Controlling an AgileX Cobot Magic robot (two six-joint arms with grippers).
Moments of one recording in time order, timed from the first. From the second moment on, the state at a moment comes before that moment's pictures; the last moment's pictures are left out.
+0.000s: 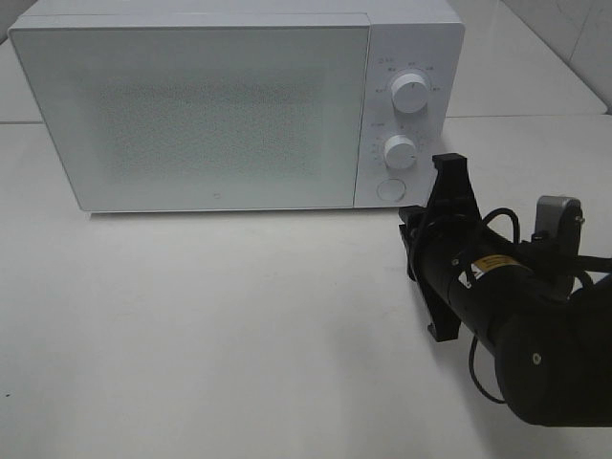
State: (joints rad) left arm 0.09 0.00 -0.50 -0.13 1.05 0.16; right arm 0.83 1.80 -0.43 0.78 -1.09 1.36
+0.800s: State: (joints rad) left arm 0.09 0.00 -0.50 -0.13 1.05 0.16; right arm 0.72 1.87 -0.51 0.76 -1.00 1.36
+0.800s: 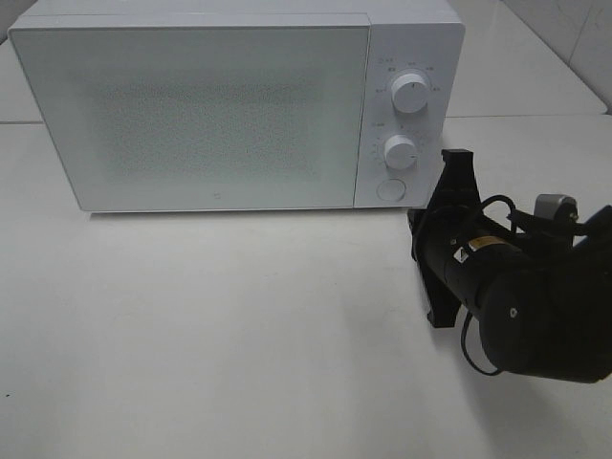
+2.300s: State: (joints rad) left arm 0.09 0.00 -0.50 -0.13 1.05 0.16; right arm 0.53 2.11 -0.86 0.62 -0.83 1.33
